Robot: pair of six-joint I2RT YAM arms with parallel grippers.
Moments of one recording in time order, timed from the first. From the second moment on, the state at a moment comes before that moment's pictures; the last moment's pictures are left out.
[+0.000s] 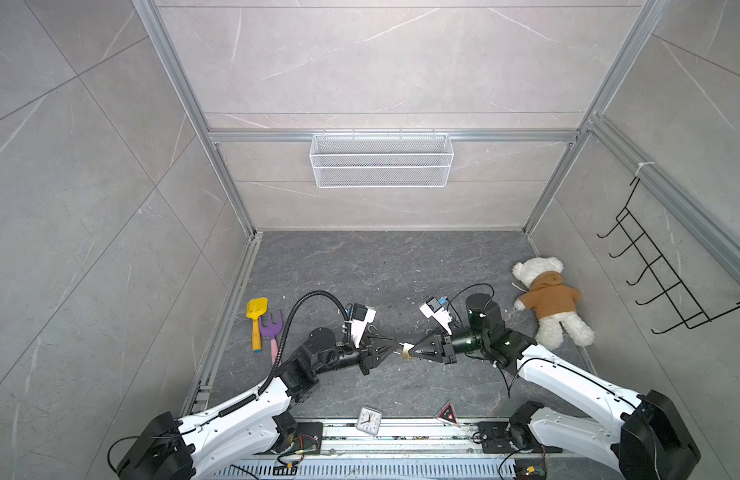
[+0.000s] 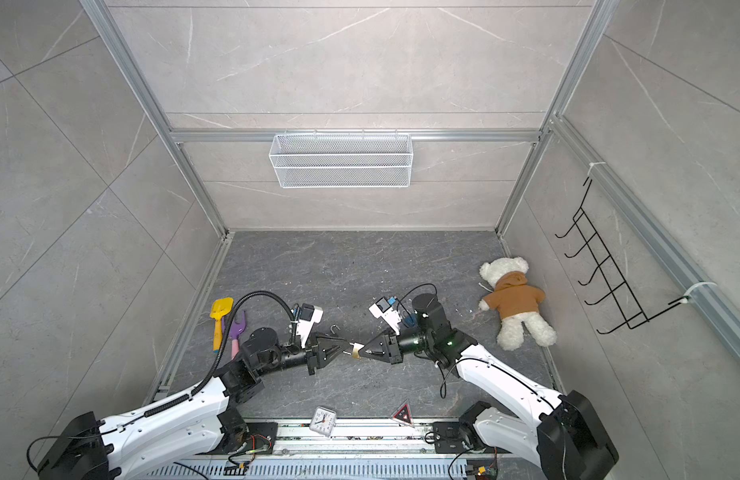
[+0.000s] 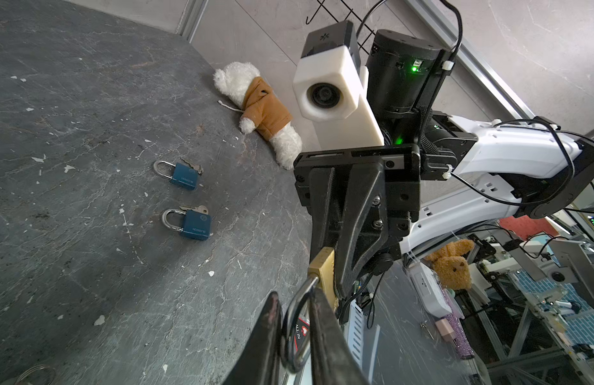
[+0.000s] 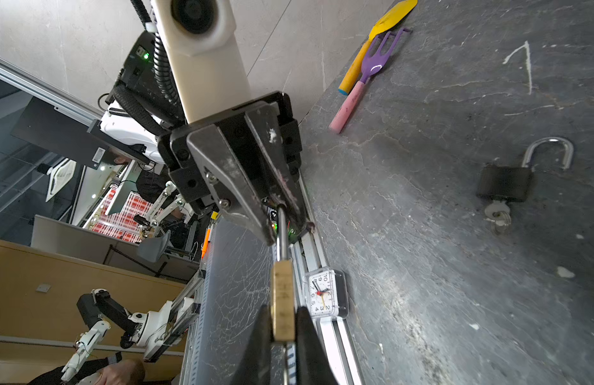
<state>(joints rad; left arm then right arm) -0.84 0.90 0.35 0.43 0.49 -0.59 0.58 1.10 0.59 0.02 -1.06 0.45</state>
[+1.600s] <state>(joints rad) -0.80 0.97 0.31 0.57 0.51 -0.63 0.57 1.25 0.62 0.20 -1.09 0.51</state>
